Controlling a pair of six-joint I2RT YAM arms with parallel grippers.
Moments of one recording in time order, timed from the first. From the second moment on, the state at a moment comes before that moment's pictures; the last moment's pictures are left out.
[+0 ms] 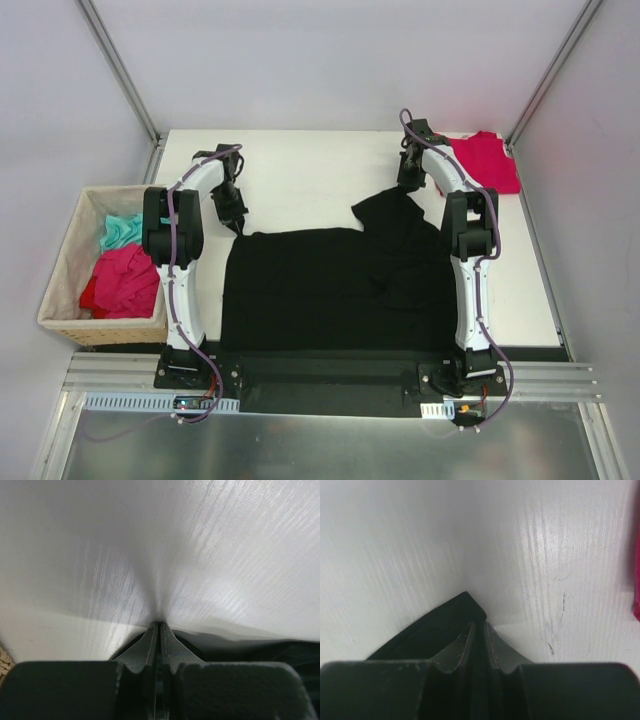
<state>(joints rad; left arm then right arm) -0.09 2.18 1.68 -1.04 0.07 -0.43 0.19 2.45 2.17 -0.86 0.08 0.33</state>
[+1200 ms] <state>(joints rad) -0.14 1.87 1.51 -0.99 0.04 -0.40 0.32 1.69 1.50 -0.77 0.30 0.29</state>
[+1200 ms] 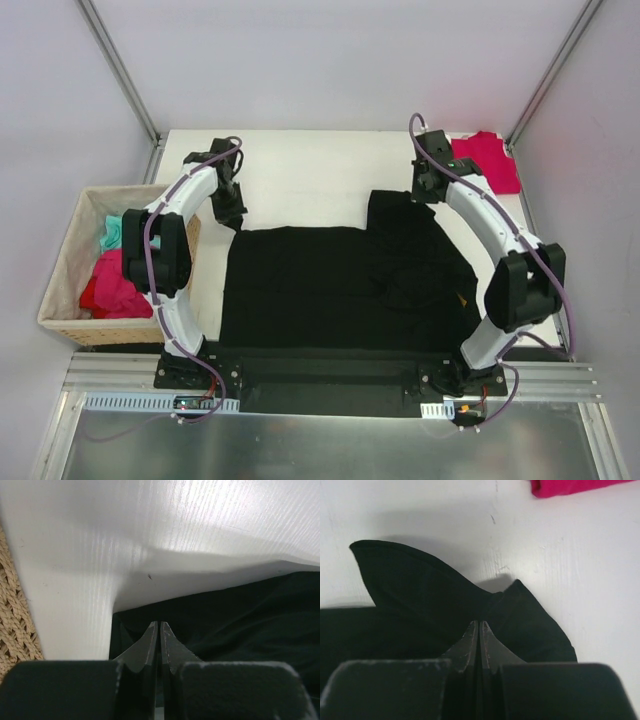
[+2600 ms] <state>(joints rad) -0.14 1.50 1.21 -0.94 -0.01 -0.39 0.33 1.12 1.11 -0.90 0.47 0.35</state>
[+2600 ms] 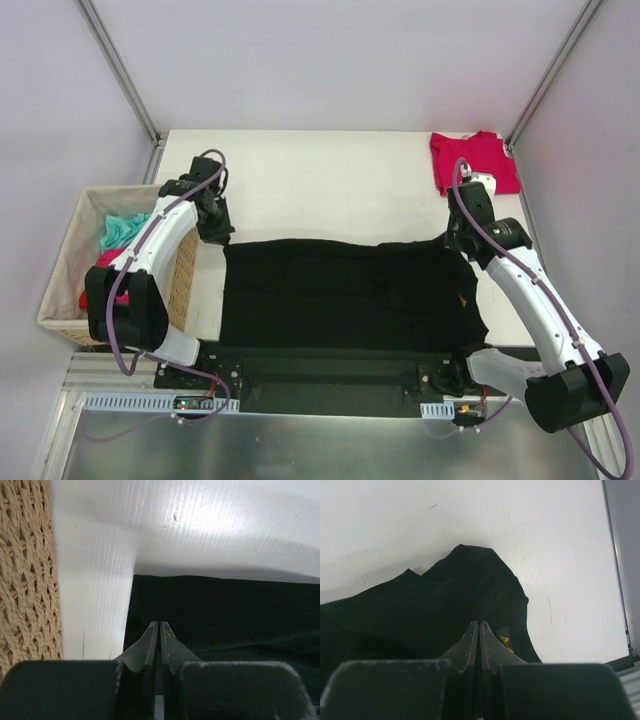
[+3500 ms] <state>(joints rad) -0.14 1.37 1.04 -0.93 0.02 -0.39 0.38 0.80 0.81 -1.03 0.49 0.49</state>
